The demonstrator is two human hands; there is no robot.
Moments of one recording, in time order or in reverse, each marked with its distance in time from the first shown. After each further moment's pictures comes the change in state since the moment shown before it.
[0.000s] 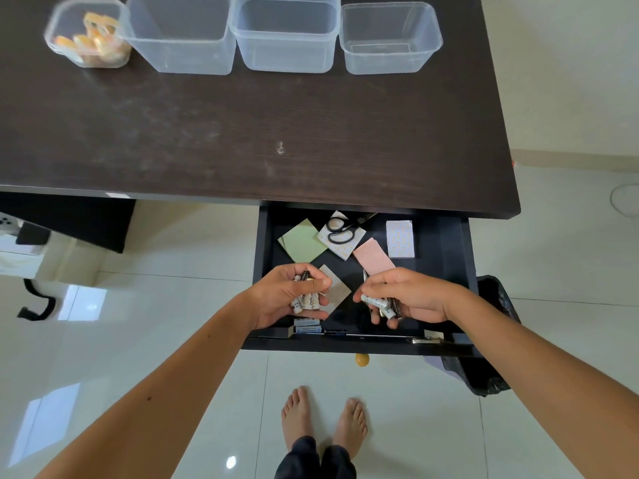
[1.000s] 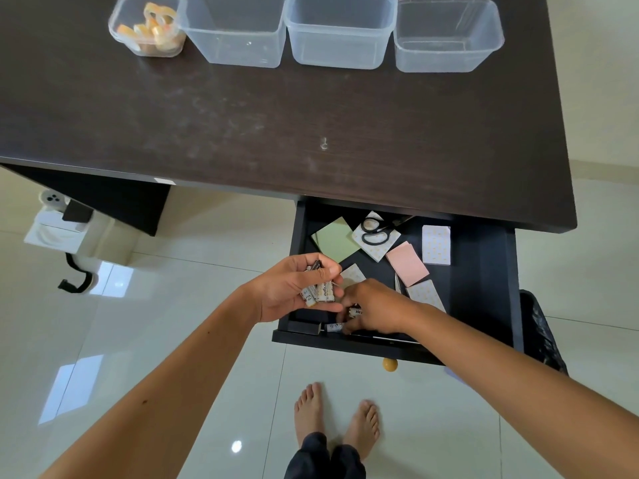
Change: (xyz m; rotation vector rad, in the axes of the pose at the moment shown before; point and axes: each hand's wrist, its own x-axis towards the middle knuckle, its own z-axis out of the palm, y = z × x) left_hand -0.027 0.007 -0.030 -0.118 -0.117 0.103; right_hand 0.072 -0.006 0.071 -0.996 0.070 -0.205
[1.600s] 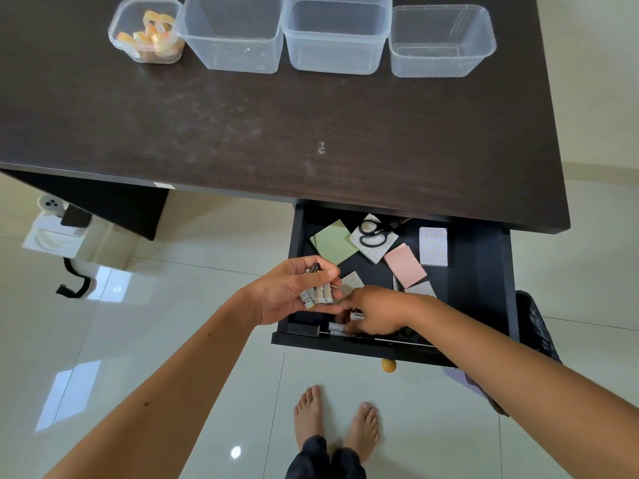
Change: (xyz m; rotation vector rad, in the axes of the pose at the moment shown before) left_hand -0.001 0.001 0.002 -0.003 0.026 -0.009; right_hand -0.008 -0.011 -0.018 -0.125 -0.227 0.041
